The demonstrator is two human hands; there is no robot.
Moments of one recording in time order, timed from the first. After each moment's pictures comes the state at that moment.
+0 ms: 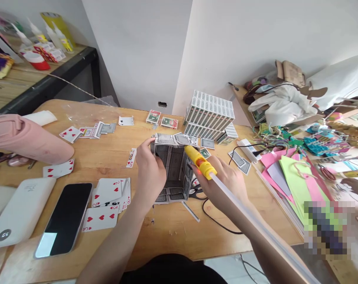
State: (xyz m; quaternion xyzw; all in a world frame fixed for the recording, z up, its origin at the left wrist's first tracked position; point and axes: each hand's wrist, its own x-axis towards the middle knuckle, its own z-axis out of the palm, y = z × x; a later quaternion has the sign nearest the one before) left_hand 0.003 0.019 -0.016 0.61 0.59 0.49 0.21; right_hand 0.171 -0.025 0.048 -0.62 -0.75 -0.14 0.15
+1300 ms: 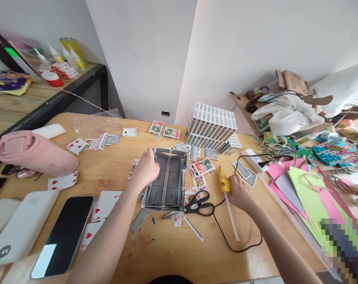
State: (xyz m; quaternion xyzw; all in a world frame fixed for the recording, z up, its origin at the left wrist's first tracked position) left_hand -0.026 0.083 -0.028 0.68 0.68 0.10 0.25; right_hand 0.331 -0.012 -0.095 -0.71 -0.70 0.03 -0.03
